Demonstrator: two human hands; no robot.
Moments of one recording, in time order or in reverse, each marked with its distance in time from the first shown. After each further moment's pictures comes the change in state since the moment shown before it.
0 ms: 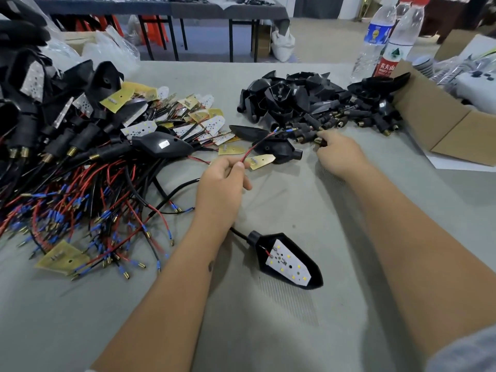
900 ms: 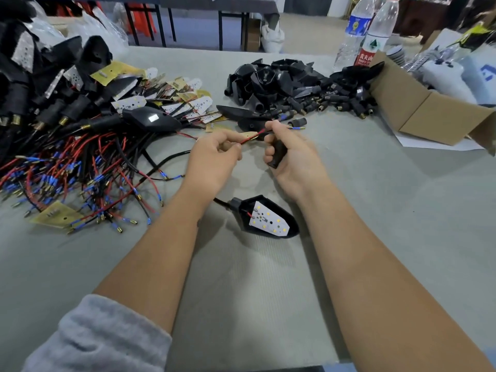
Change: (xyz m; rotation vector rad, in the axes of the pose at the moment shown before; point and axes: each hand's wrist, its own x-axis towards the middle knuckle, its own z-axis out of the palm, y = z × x) left_hand -0.014 0.008 0.000 0.096 -0.115 0.121; right_hand -0.105 -0.053 0.021 1.600 -0.152 0.118
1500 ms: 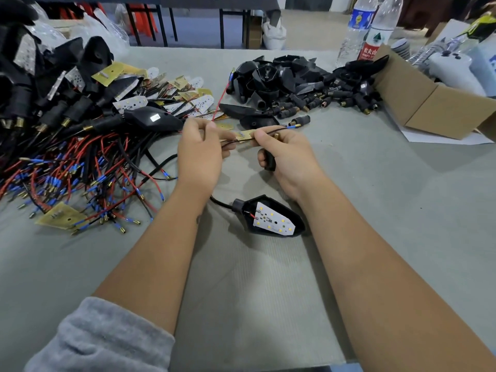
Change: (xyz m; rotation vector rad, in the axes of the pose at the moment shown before) left_hand 0.005 0.005 -0.004 -0.289 0.228 -0.072; right_hand -0.001 0.009 0.004 -0.367 -0.092 -0.107
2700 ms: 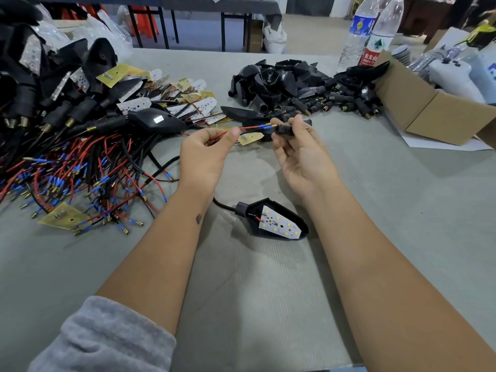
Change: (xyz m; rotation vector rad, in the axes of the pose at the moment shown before) left_hand -0.001 -0.003 -0.004 0.077 -0.013 0.003; right_hand 0.003 -0.010 -0.009 0.609 0.155 0.061
